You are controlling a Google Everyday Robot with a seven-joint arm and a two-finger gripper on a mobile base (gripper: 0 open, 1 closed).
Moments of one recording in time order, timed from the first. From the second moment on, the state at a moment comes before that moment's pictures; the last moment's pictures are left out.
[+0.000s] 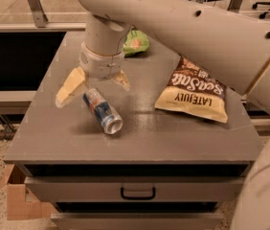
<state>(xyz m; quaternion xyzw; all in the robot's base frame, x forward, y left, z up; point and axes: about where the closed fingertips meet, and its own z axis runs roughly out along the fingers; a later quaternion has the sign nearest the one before) 0.537 0.094 0.858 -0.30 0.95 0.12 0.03</state>
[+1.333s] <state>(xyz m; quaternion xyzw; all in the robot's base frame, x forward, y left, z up) 0.538 0.127 0.913 -0.41 0.89 0.16 0.13</state>
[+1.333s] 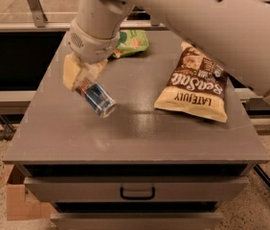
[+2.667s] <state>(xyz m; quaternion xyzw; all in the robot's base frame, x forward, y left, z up) 0.504 0.152 0.934 -0.45 0.76 0.34 0.34</state>
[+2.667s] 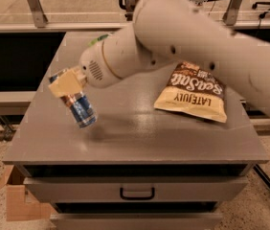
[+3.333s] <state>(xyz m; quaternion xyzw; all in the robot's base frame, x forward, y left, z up) 0.574 0.076 0.947 -0.30 0.66 0.40 0.56</state>
